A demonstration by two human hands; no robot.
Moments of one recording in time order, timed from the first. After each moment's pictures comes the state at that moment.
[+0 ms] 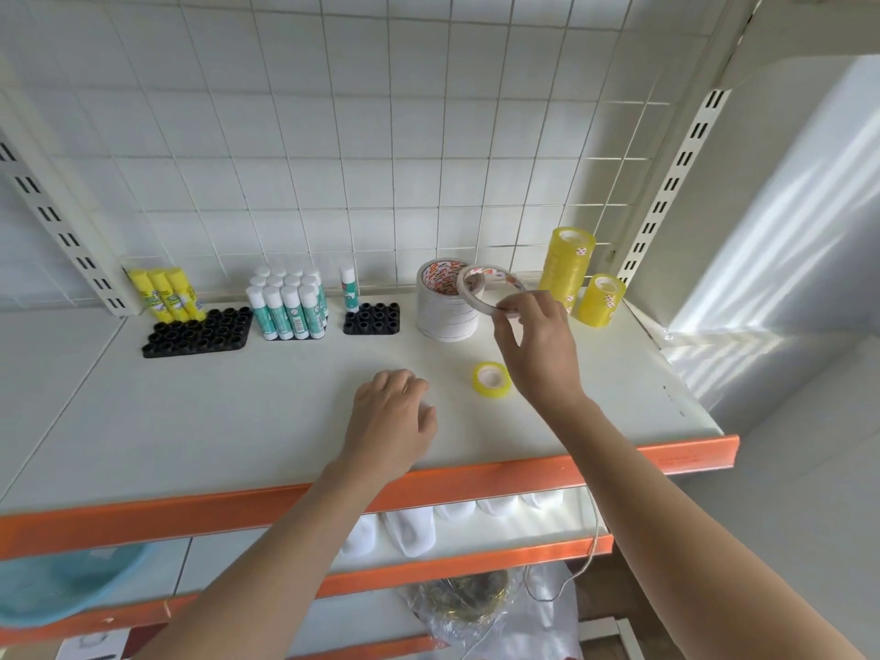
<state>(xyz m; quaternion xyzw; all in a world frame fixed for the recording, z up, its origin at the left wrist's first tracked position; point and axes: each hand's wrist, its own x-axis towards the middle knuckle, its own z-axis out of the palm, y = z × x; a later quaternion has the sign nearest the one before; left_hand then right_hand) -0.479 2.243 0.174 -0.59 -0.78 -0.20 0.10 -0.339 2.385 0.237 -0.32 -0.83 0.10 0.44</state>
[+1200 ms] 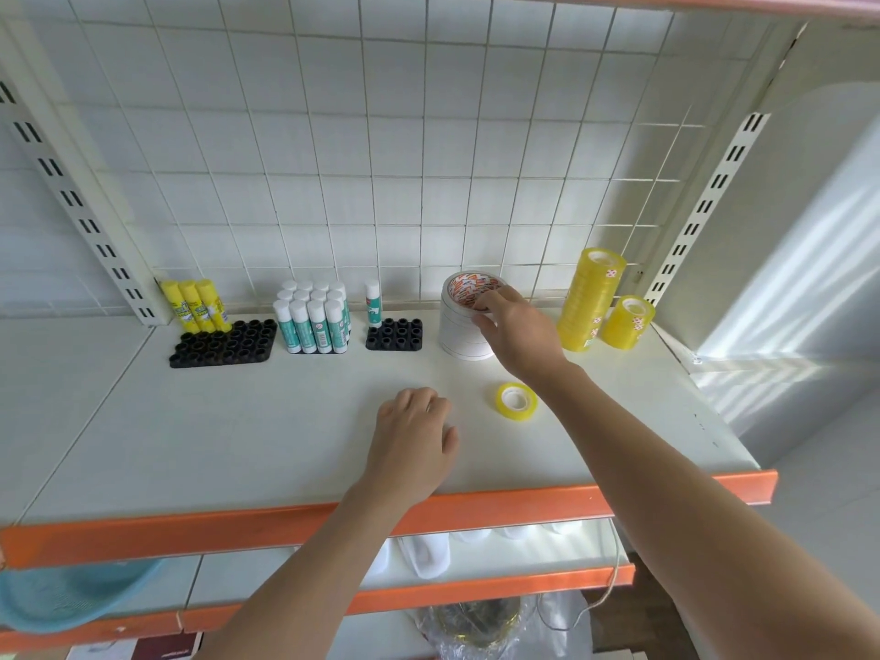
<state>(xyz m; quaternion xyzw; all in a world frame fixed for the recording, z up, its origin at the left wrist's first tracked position) -0.480 2.244 0.171 -0.58 -0.78 -0.21 0.09 -0.401 2.417 0.252 -0.33 -0.91 0.06 0.23</state>
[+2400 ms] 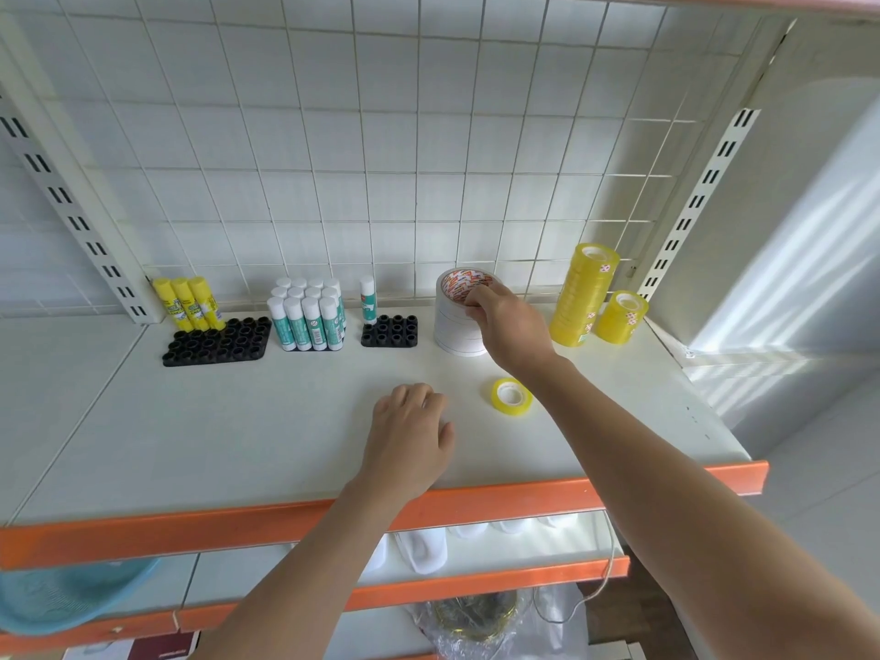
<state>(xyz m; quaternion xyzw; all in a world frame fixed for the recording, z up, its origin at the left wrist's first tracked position) -0.480 2.243 0.174 -0.58 -0.78 -0.21 0.09 -0.406 2.415 0.252 -0.33 -0.91 0.07 0.23</state>
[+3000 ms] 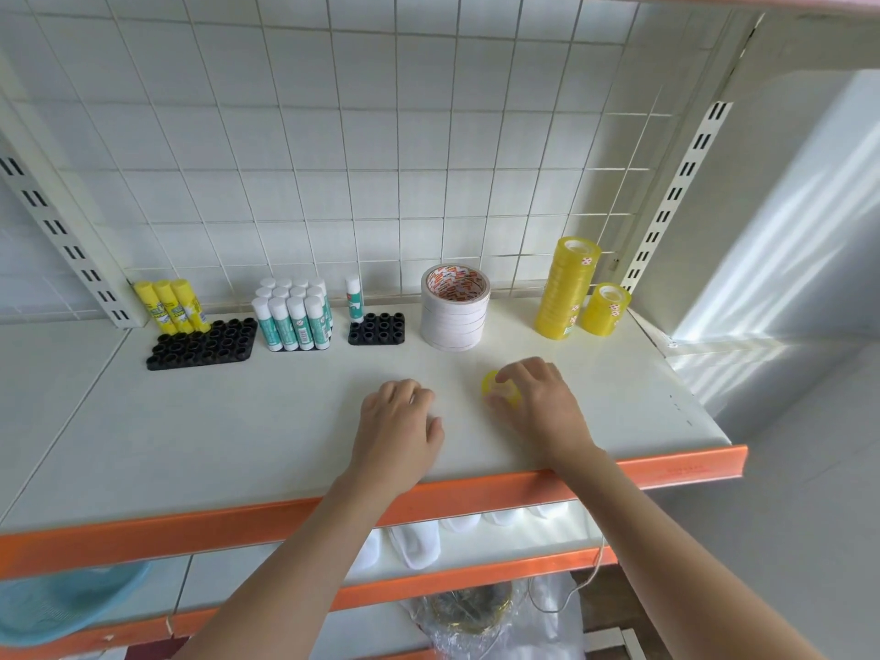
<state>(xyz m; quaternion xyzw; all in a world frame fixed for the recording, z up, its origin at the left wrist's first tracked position) -0.481 2.245 0.172 -0.58 -0.78 -0.20 0.10 -0.320 2.375 0.187 -0.36 -0.89 0.11 0.26</state>
